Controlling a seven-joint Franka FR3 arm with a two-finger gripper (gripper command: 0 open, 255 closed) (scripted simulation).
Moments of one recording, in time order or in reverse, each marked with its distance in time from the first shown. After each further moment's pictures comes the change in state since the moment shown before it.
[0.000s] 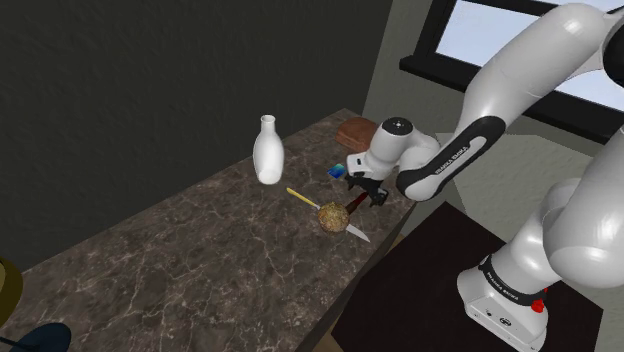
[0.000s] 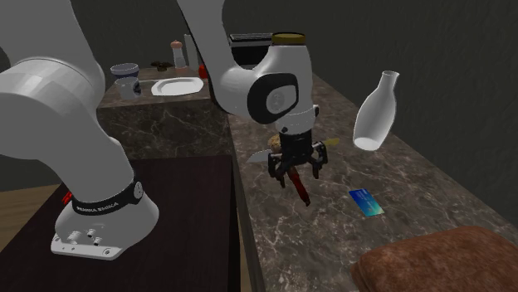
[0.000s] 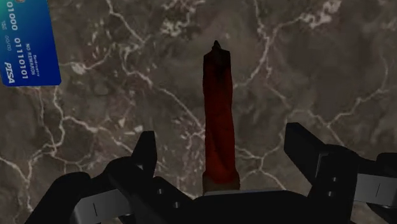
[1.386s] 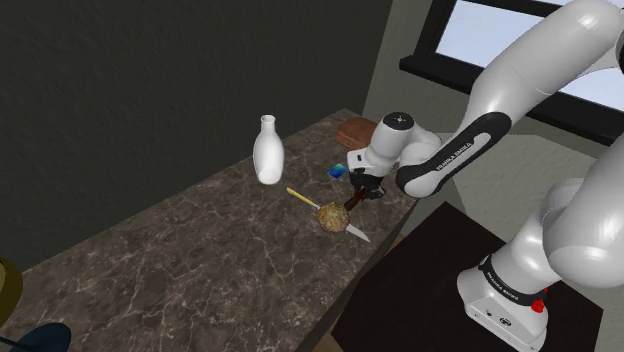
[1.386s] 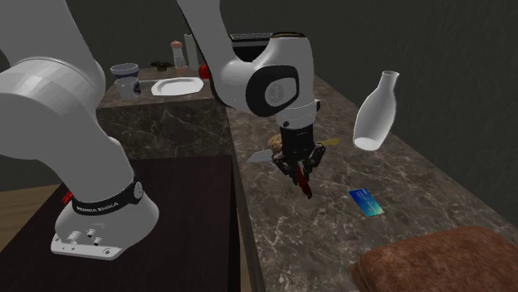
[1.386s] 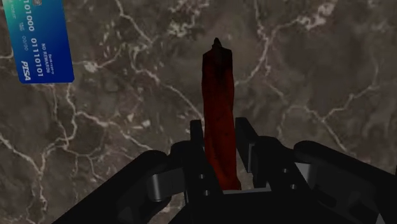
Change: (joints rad) arm -0.010 -0.041 0.020 -0.002 0.043 -0.038 -0.038
